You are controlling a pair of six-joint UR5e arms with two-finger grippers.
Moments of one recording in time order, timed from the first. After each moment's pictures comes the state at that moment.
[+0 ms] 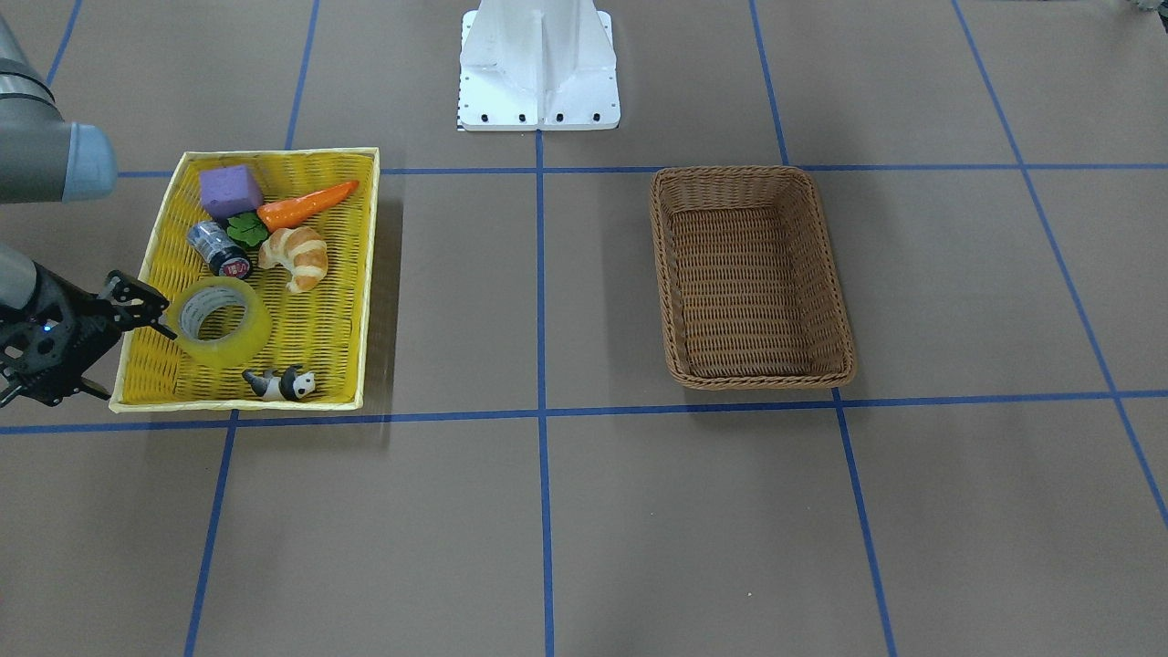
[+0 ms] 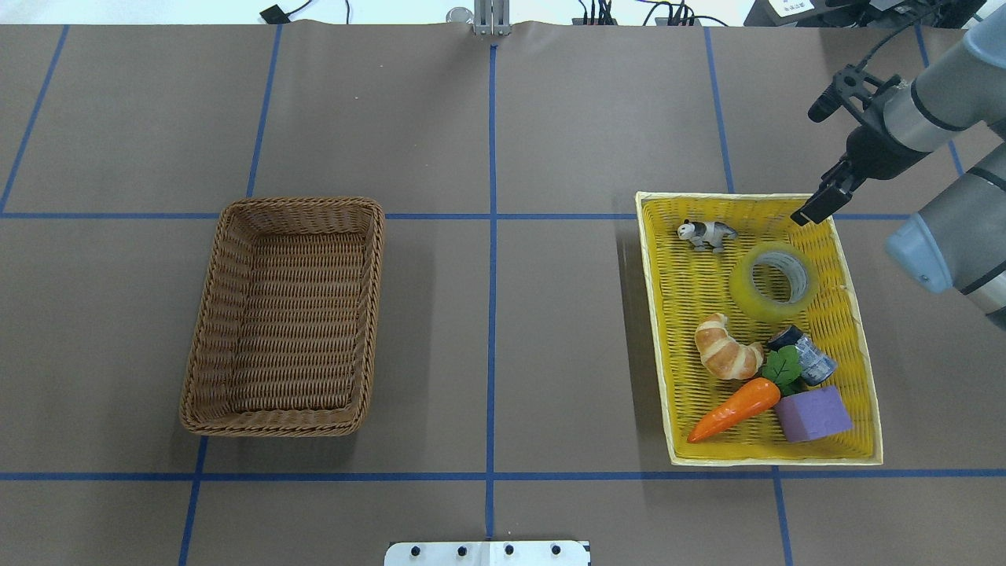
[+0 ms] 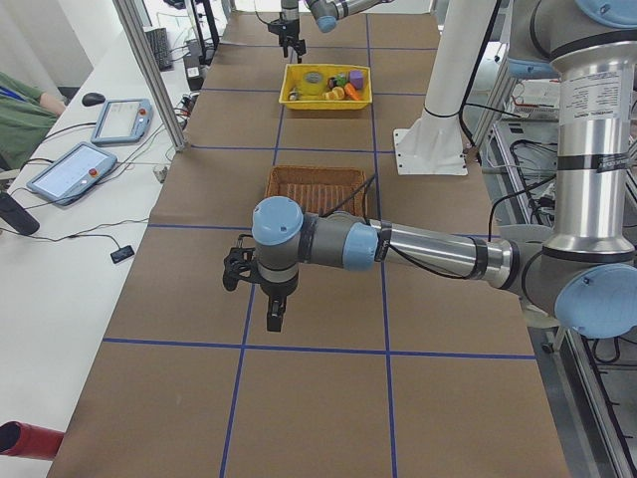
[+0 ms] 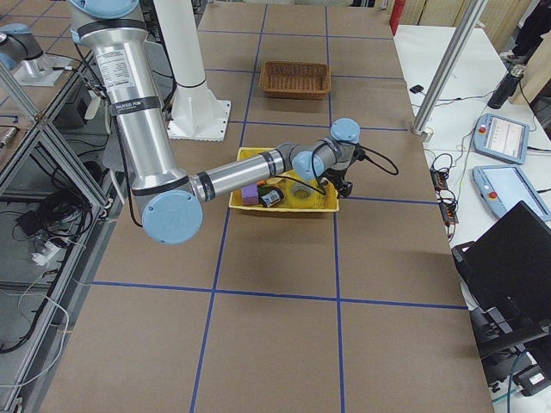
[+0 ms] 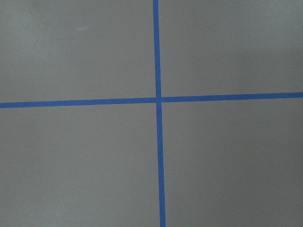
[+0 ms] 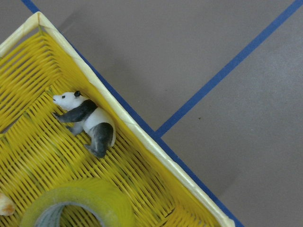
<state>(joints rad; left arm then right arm) -1.57 -1.50 -1.80 -1.54 -2.33 -0.06 1.05 -1.31 1.61 -1.32 2.32 -0.08</state>
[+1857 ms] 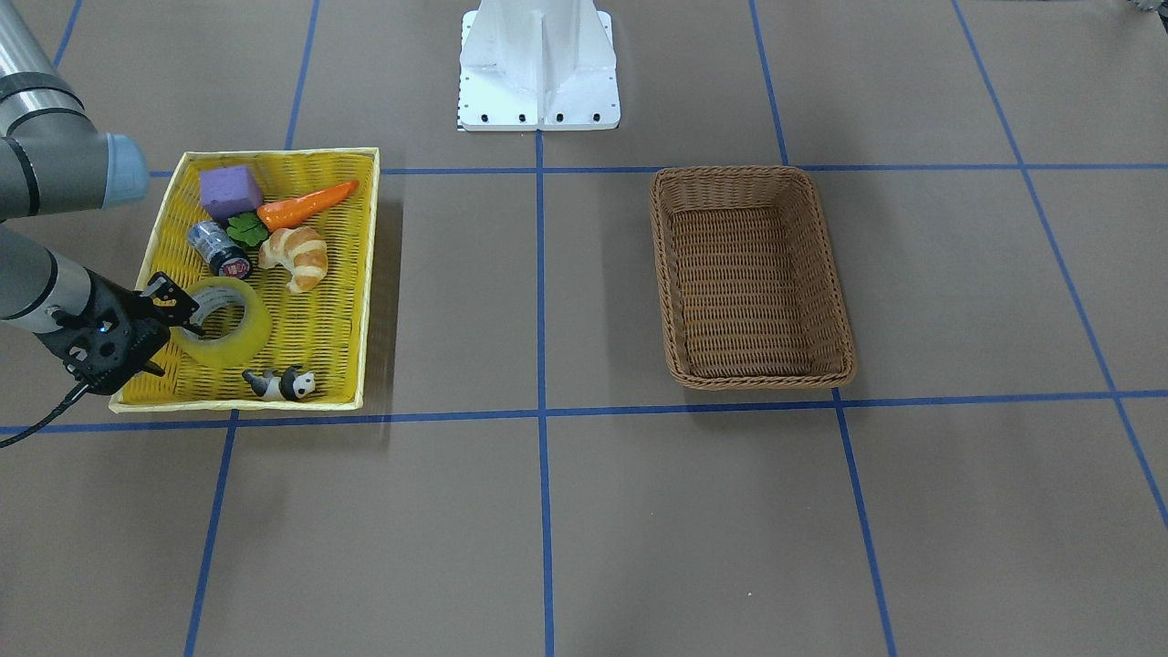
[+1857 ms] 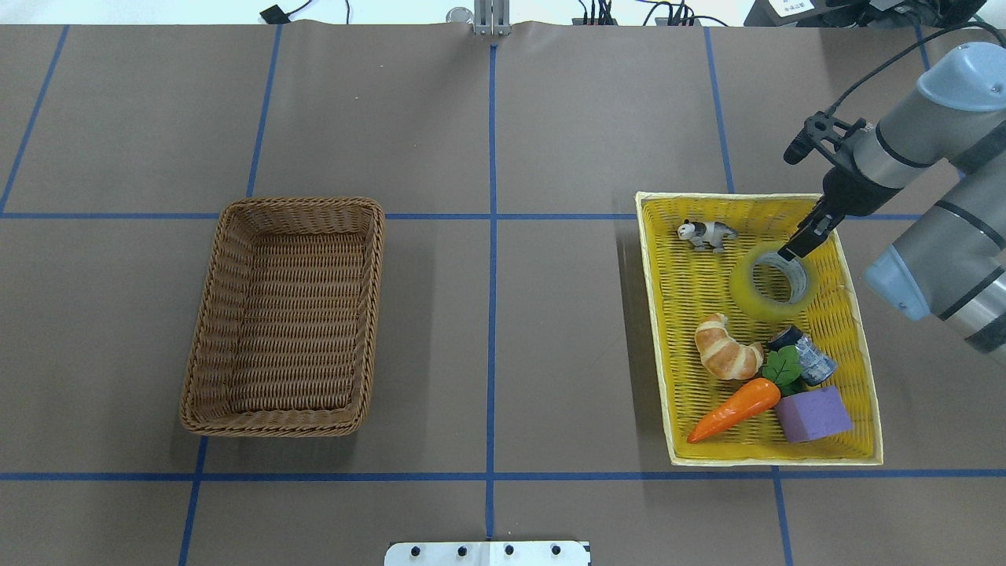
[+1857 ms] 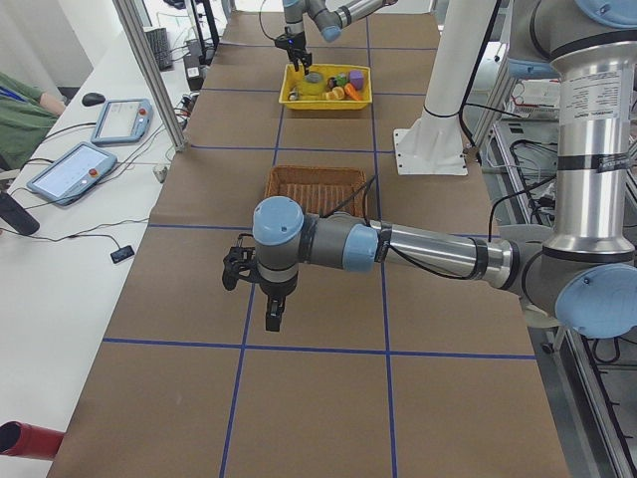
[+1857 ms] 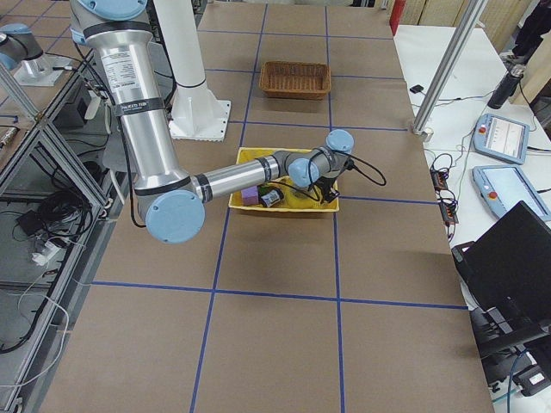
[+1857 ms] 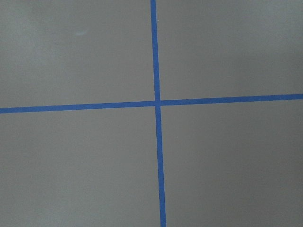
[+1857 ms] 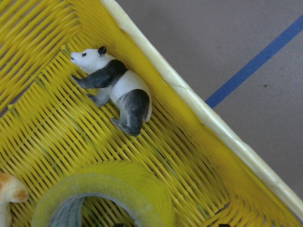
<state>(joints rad) -1.57 -1.50 -1.80 -1.56 -2.33 -0.06 0.99 -1.32 1.57 -1.32 2.35 -0.08</state>
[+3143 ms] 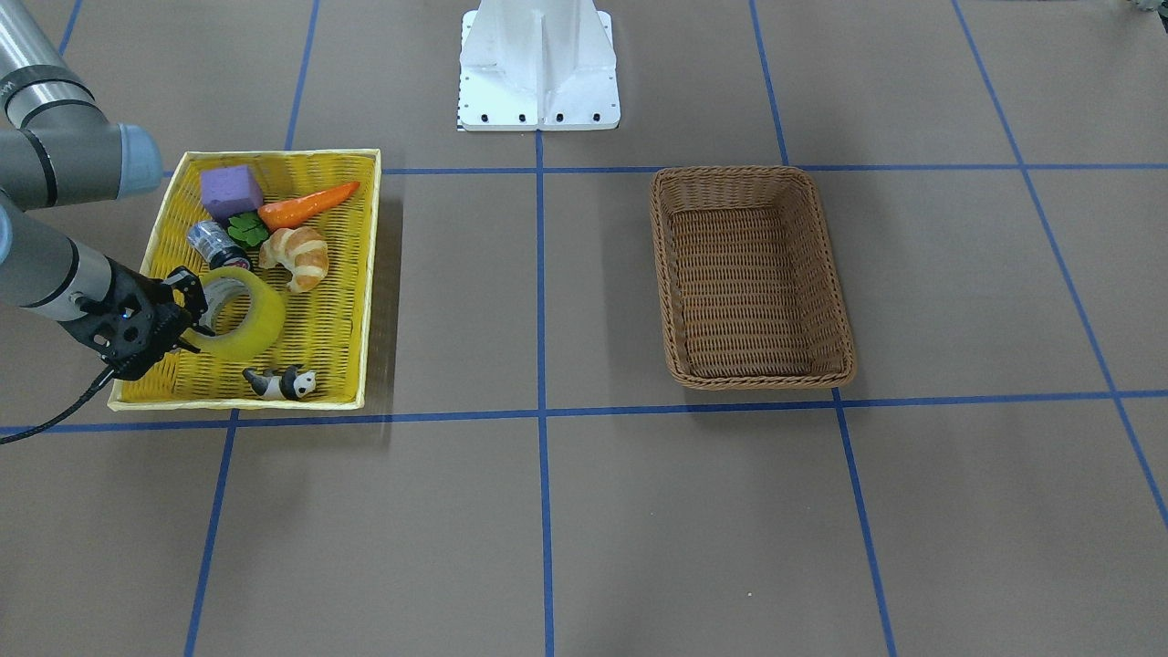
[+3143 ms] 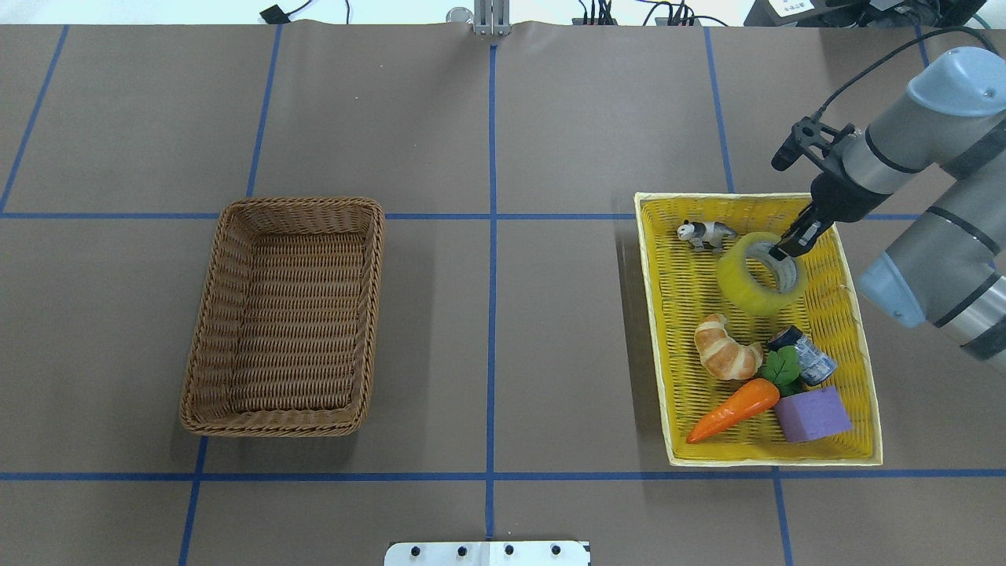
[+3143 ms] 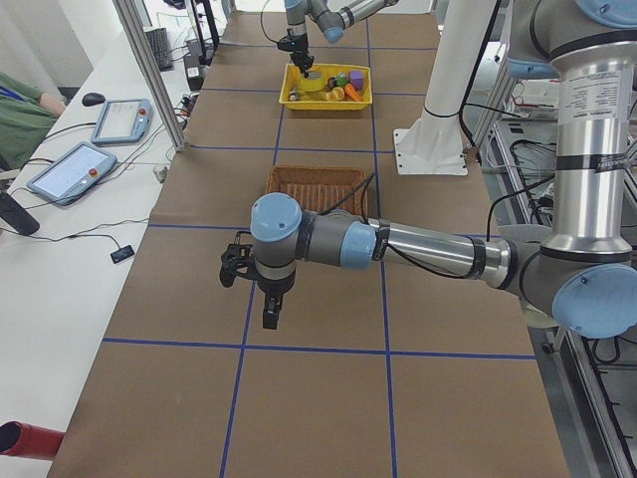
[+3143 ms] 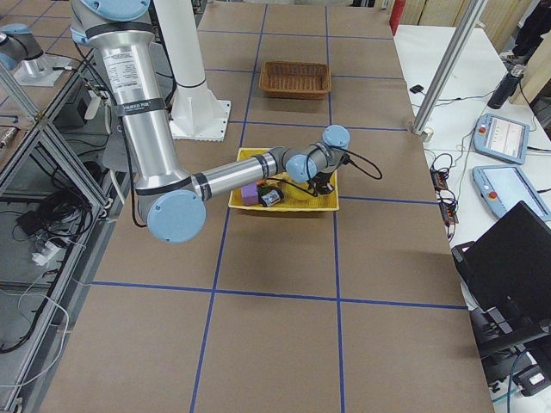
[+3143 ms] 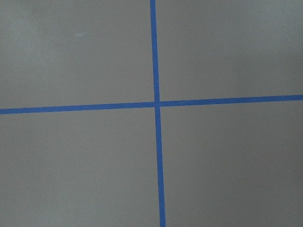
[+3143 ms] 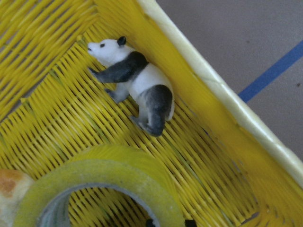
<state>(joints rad) -1.57 -1.52 -1.80 -1.56 -2.32 -0.06 0.99 -1.32 1.62 -1.32 2.40 -0.08</state>
